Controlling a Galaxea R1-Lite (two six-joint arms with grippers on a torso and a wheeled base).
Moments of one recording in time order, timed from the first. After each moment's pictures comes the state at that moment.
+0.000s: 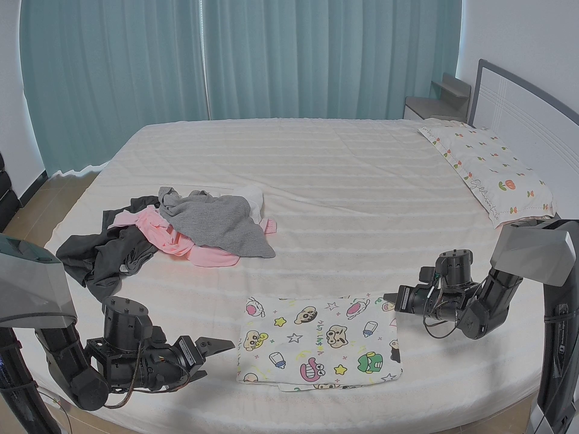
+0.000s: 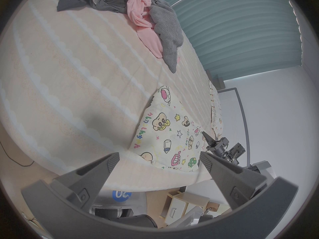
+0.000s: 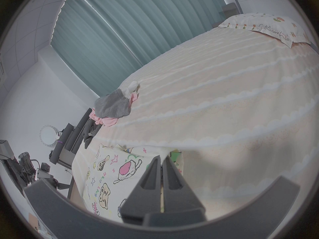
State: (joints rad) left arm -0.38 2.01 -0.15 -1.17 -0.32 -1.04; right arm 0.23 2.38 -0.74 -1.07 0.31 0.43
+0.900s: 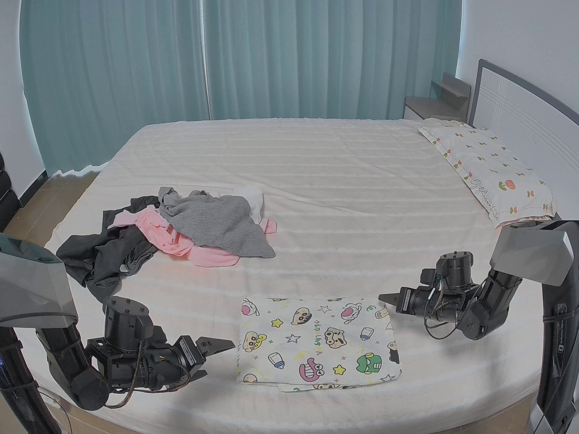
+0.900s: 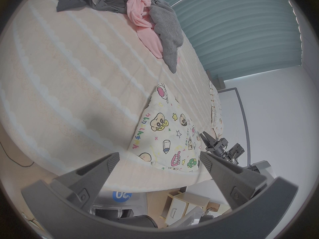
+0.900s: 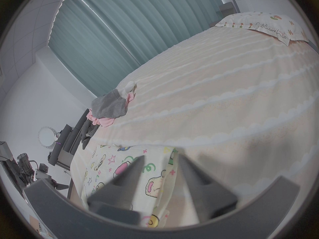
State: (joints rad) left arm -0.38 2.01 -0.15 -1.17 -0.32 -1.03; right arm 0.23 2.40 -0.74 -1.07 0.31 0.43
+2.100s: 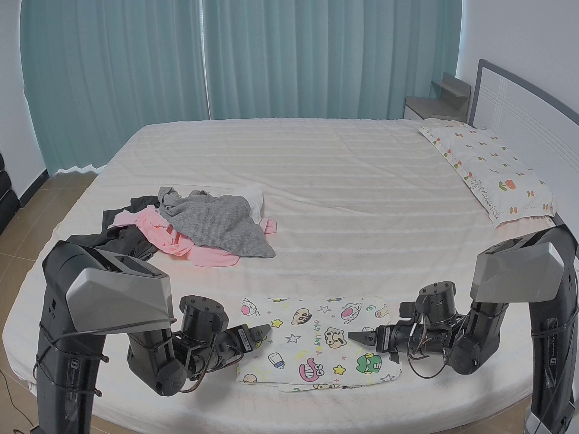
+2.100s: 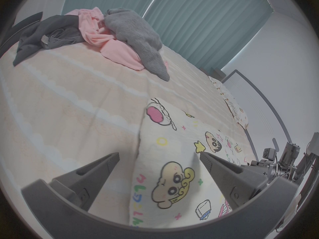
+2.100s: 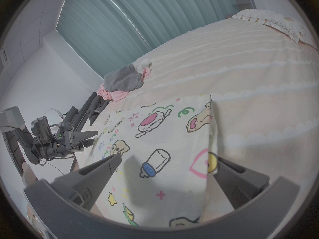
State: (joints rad) left arm -0.50 2.43 -0.59 -1.21 0.01 -0.70; right arm 0.41 2.42 -0.55 -1.22 0.26 0.42
